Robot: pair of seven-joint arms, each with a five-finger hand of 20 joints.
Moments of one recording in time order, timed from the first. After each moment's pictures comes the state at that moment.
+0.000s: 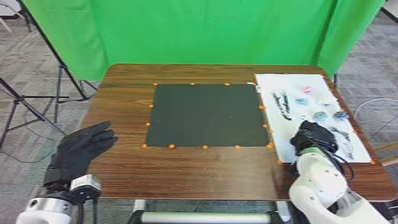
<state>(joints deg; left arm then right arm) 141.7 -49.3 -99.6 -130.1 37.2 18.0 17.8 -100.1 -54.8 71.1 -113.0 -139.4 -6.6 54.6</state>
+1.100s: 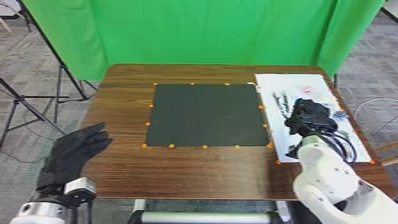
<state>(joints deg) 145.9 -46.7 -101.6 -131.1 35.2 20.4 21.7 -93.8 -45.4 64.4 -119.7 -138.3 -1.0 50.7</state>
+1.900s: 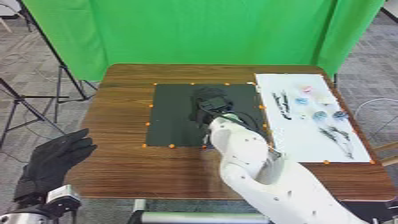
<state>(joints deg) 154.8 -47.7 -108.9 -134.1 35.0 22.6 21.5 -68.8 -68.2 40.0 -109.5 -136.5 -17.0 39.6</state>
